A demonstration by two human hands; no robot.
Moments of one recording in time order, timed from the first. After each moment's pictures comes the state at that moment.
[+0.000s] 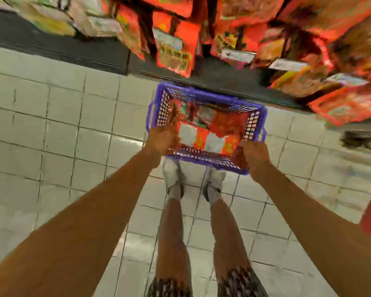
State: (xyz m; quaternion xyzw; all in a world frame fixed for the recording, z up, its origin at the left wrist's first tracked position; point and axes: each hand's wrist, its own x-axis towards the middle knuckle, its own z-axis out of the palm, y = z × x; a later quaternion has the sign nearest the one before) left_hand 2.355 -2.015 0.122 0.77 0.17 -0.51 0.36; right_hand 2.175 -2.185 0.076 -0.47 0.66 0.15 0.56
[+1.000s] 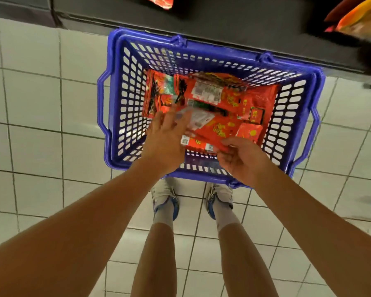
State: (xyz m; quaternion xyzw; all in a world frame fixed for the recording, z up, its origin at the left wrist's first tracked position) left_hand 2.326 -2.009 -0.160 0.83 -0.39 -0.41 0.02; right_hand 2.185 -2.155 -0.137 -0.15 0.66 0.10 0.73
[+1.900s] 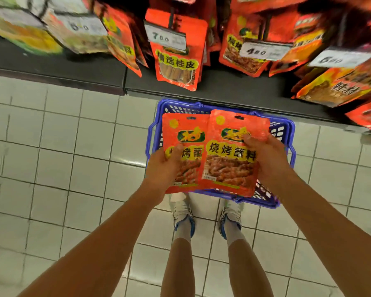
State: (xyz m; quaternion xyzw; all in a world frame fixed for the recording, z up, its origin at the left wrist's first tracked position) left_hand 2.355 -1.996 0.034 0.76 0.09 -0.44 0.47; right_hand 2.223 -2.195 0.002 -0.36 0.60 -0.06 0.71
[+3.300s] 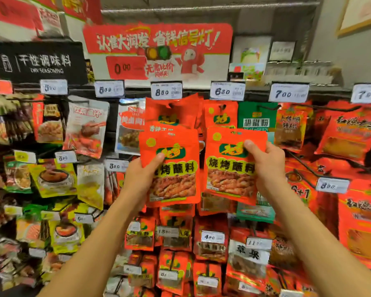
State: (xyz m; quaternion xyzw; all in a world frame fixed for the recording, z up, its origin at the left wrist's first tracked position) left_hand 2.488 -2.068 0.796 0.58 -0.31 -0.12 0.75; right_hand 2.306 -2.289 0.825 -0.62 0.18 -0.54 0.54
